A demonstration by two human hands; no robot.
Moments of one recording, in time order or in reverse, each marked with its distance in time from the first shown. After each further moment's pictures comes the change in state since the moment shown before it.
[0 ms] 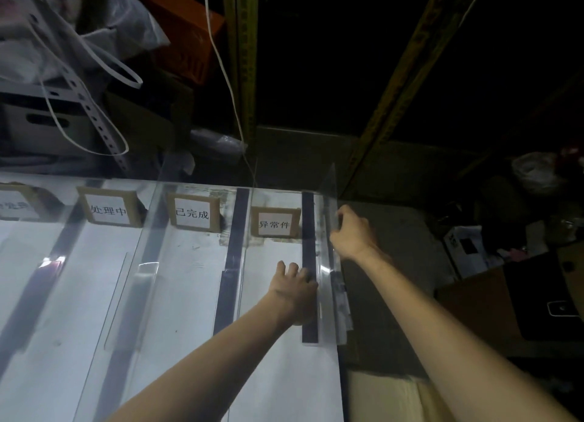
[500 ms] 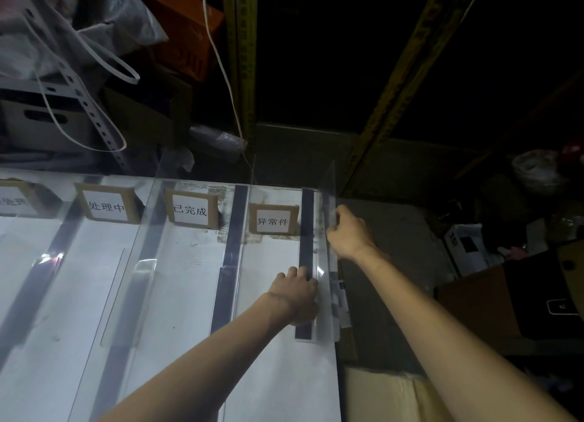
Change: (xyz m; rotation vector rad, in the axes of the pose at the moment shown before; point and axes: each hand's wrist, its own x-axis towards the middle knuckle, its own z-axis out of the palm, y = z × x) left_hand 0.000 0.002 0.008 -0.241 -0.001 0.024; right_hand -0.001 0.002 0.004 0.072 -0.053 0.000
